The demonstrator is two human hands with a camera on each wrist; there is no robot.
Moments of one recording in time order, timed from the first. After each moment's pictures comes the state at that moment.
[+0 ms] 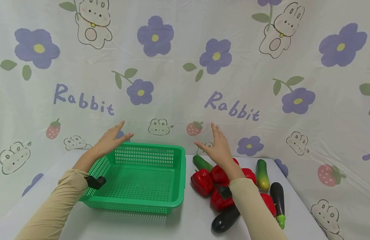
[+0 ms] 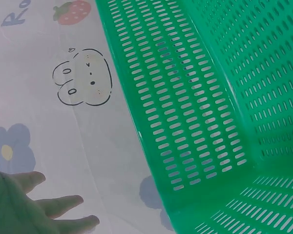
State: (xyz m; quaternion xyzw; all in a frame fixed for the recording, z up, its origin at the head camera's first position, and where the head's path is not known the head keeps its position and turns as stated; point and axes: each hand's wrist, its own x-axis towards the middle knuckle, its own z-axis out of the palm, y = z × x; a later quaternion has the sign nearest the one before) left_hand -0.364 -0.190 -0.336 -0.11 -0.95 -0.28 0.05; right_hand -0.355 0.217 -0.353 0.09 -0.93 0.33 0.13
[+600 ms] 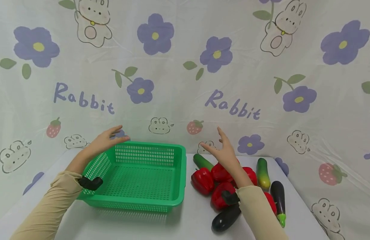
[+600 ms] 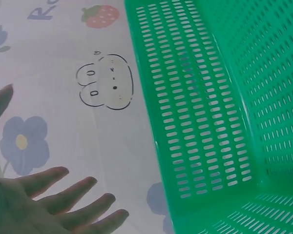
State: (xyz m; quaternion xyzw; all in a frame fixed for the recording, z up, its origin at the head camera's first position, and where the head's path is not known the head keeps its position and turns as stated) left_hand -0.354 -0.205 -0.331 -0.14 -0.92 -0.38 0.00; right_hand -0.334 0.233 -0.356 0.07 -0.89 0.45 0.08
